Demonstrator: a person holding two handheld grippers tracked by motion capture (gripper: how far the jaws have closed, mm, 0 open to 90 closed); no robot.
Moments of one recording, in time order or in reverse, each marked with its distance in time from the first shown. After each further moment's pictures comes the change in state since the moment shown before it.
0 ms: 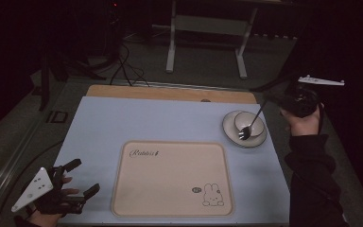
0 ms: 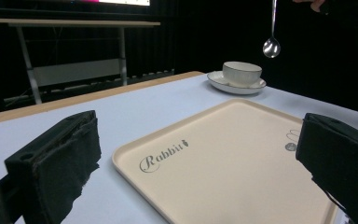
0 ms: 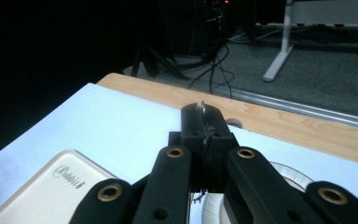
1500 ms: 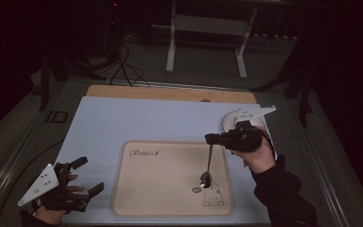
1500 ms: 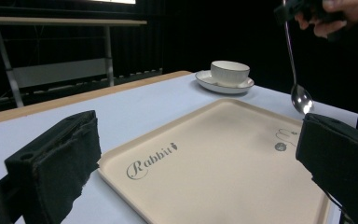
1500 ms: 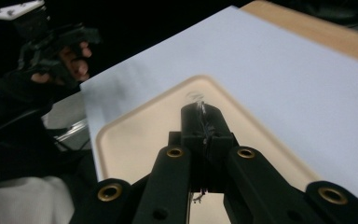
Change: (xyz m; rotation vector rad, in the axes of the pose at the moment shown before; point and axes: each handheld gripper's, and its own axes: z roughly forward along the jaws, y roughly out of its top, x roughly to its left) left arm 0.001 0.001 0.012 0.001 -0.057 0.000; right arm 0.134 -0.064 0.056 0.236 0.445 -0.212
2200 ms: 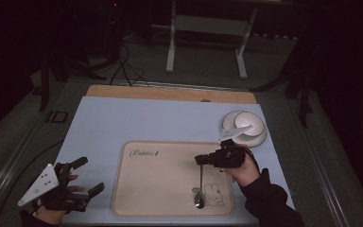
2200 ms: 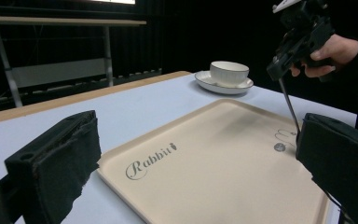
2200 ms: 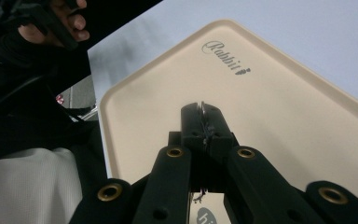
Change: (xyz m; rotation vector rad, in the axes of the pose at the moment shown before) left arm 0.000 0.000 0.000 -0.001 -0.004 -0.003; right arm -0.014 -0.059 0.052 0.109 0.102 0.082
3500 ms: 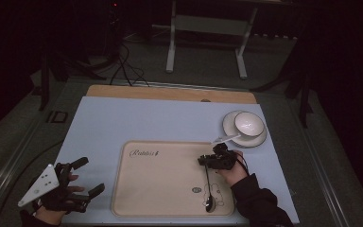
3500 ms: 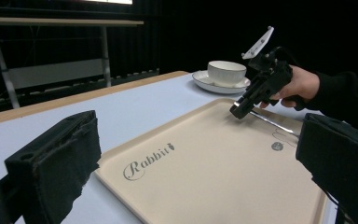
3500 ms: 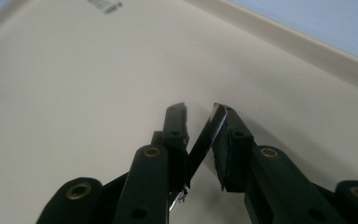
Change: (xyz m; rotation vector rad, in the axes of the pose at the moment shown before) left arm -0.001 0.000 0.000 0.000 -0.010 0.006; right arm -0.052 -0.043 0.046 0.107 -0.350 0.125
